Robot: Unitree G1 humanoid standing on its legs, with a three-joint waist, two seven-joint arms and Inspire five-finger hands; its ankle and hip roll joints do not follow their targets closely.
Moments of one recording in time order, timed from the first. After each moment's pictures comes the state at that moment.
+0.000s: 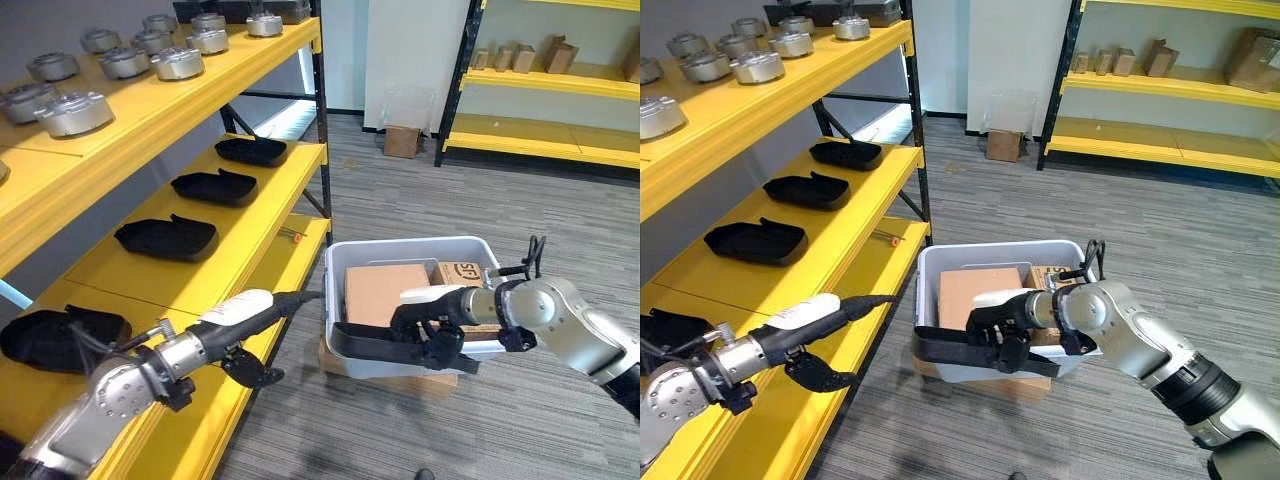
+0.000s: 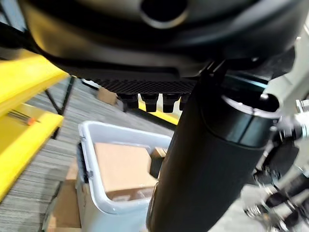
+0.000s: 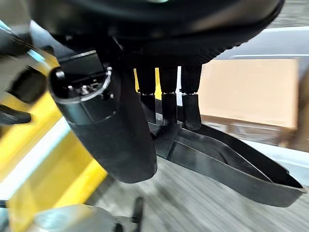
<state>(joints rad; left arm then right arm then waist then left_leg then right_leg) 0.07 0.96 -0.17 -0.15 0.17 -0.43 -0.37 -0.55 -0.96 0.58 -0.18 -0.11 0.09 0.84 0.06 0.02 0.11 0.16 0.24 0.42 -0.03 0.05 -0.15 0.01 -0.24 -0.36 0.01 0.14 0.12</state>
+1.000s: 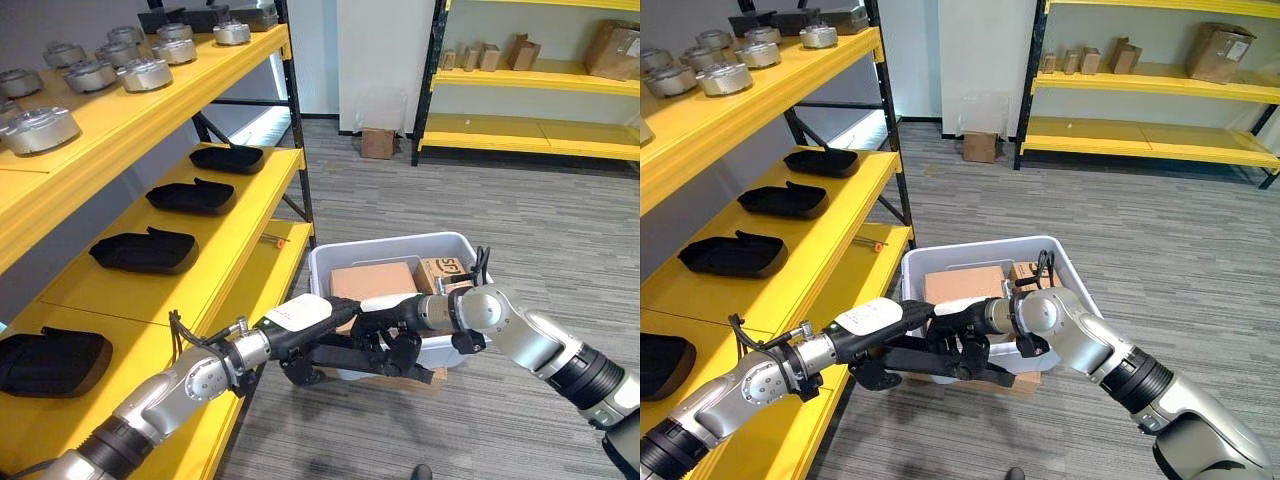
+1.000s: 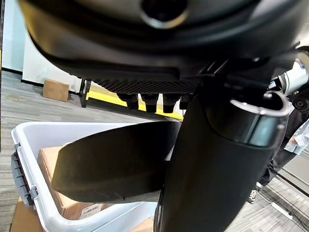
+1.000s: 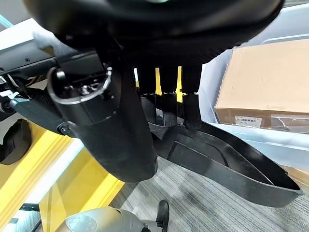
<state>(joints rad) -0.17 0.84 -0.47 -0.04 0.38 -0.39 -0.22 -0.61 -0.80 0.70 -0.08 -0.13 0.08 0.80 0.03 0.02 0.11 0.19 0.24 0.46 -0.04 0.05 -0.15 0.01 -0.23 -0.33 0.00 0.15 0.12</state>
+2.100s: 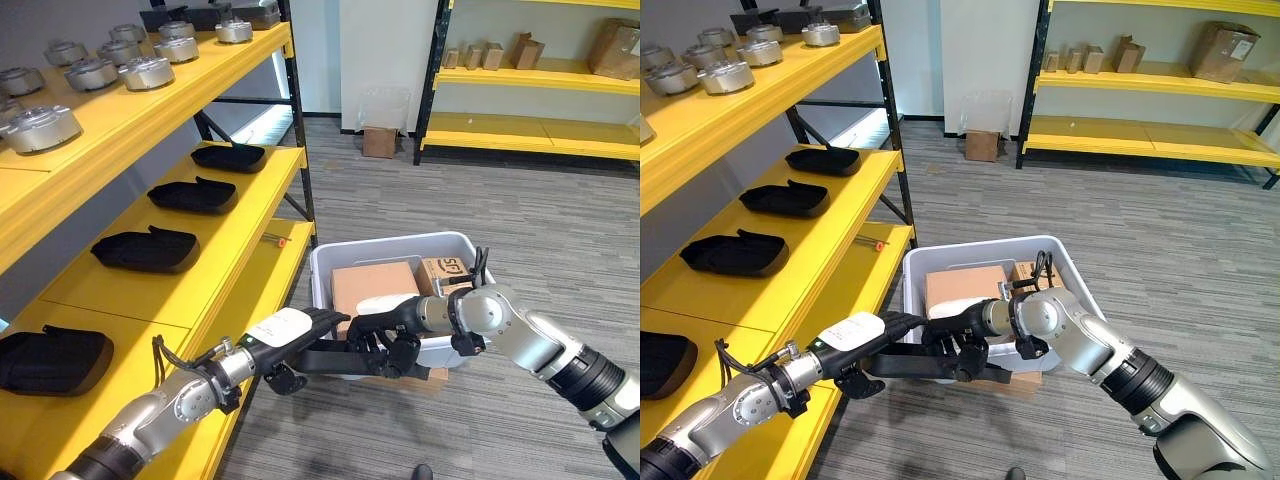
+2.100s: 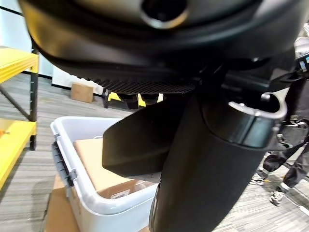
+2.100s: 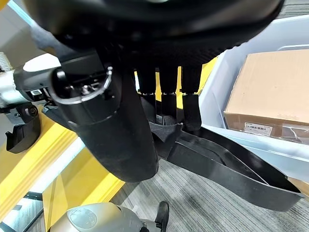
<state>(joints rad) -0.08 0.84 -0.43 0.07 0.48 -0.47 -0.10 -0.60 -0.80 0.69 -0.08 -0.14 0.00 0.80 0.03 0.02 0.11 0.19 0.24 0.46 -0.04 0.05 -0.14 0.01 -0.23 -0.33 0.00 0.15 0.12</state>
